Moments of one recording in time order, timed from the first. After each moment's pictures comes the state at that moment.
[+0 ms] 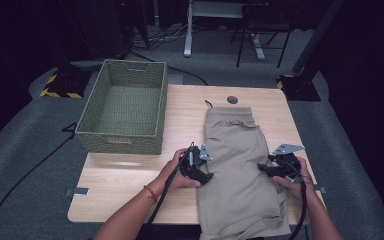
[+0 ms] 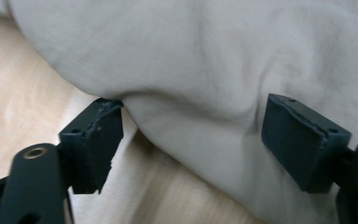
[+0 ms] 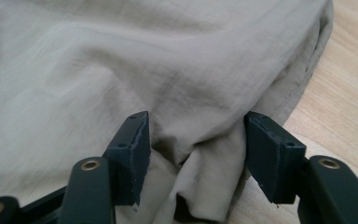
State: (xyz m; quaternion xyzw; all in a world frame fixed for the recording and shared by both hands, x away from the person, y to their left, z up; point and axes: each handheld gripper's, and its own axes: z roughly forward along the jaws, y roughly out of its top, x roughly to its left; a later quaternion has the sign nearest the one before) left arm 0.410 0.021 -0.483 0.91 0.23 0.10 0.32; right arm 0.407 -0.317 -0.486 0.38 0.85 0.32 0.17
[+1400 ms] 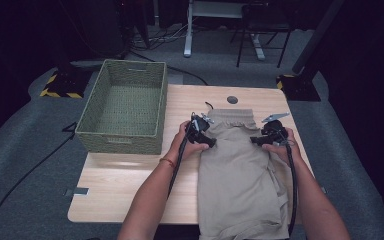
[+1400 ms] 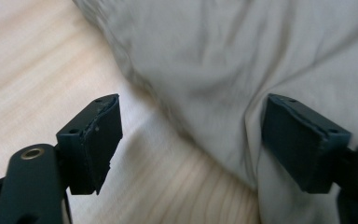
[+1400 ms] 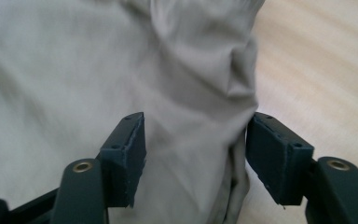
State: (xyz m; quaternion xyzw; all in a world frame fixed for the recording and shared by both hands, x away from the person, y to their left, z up) left arm 0.521 -0.001 -0.481 0.86 0.37 0.14 0.32; right arm 0.520 -0.300 -0.473 0.42 0.84 0.30 0.16
